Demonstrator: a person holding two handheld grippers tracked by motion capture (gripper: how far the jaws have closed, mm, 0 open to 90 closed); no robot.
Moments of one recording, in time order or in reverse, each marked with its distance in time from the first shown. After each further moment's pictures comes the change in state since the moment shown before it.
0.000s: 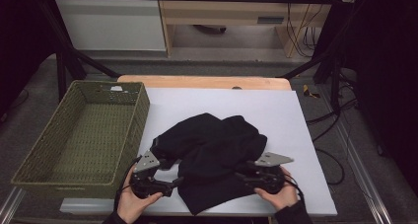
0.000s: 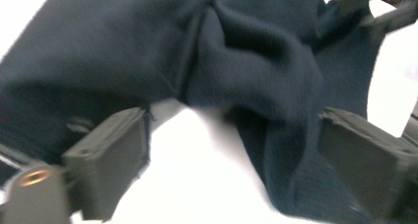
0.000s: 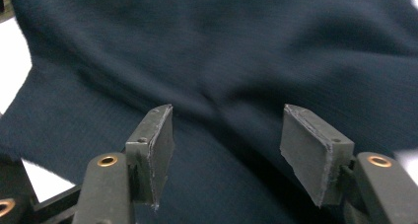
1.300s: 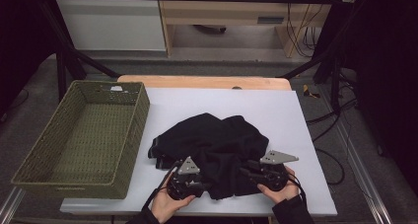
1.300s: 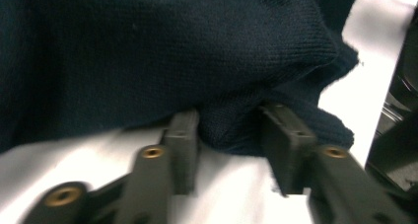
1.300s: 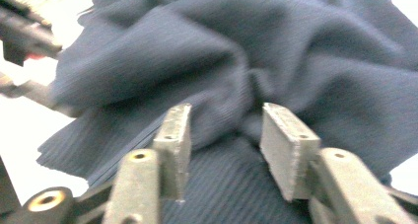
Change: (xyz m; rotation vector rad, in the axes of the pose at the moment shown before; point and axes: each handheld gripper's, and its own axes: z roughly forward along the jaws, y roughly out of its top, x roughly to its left) left arm -0.056 0.004 0.080 0.148 -0.129 0.035; right arm -0.012 -0.009 -0.011 -0.038 -0.017 0.053
